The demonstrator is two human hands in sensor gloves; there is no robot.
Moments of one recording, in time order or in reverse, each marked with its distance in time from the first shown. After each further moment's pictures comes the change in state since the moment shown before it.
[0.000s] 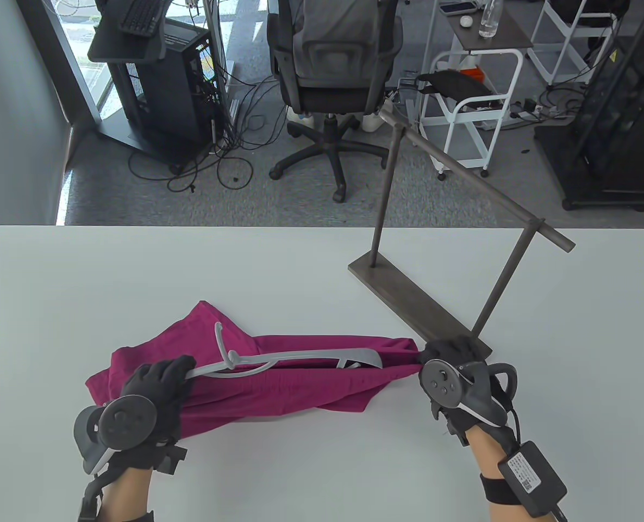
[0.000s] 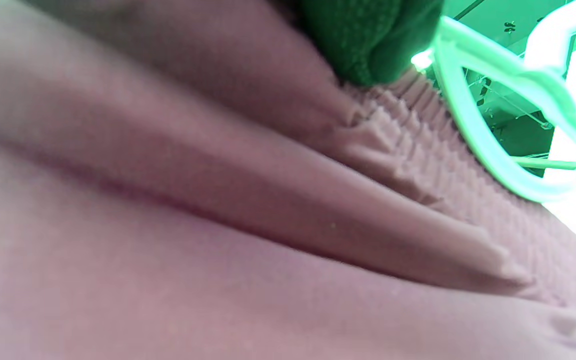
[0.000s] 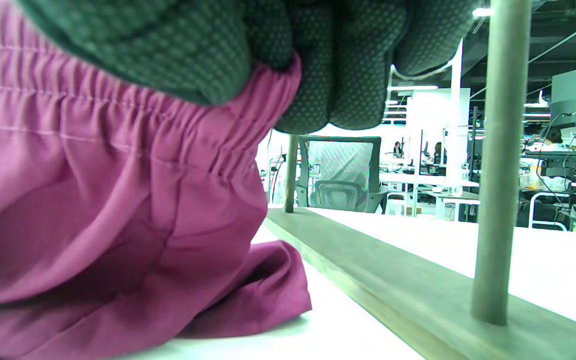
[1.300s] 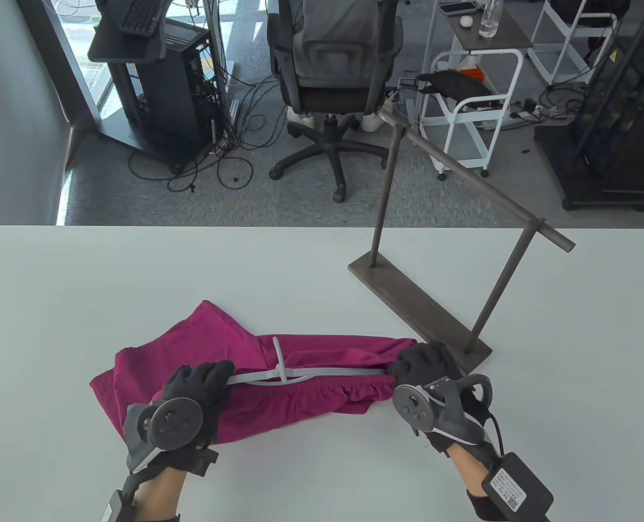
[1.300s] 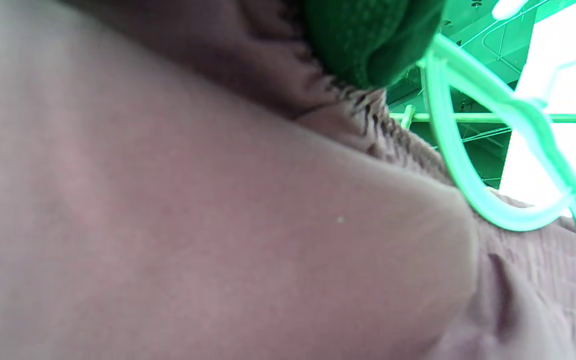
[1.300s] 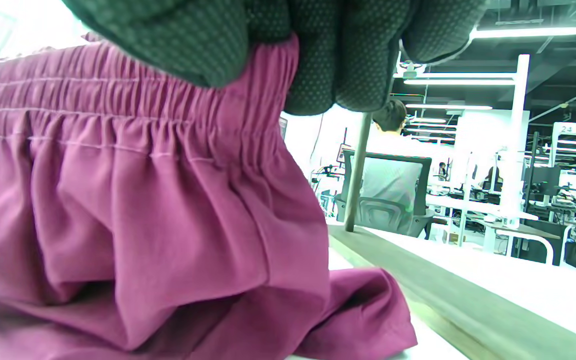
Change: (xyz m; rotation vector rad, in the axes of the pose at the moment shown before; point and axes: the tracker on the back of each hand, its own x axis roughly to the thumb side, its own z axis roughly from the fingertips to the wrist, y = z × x) left_hand 0.040 -0.032 -0.003 -0.043 -0.075 -0.030; right_hand 0.051 -0.008 0.016 -0.042 -0.155 0.043
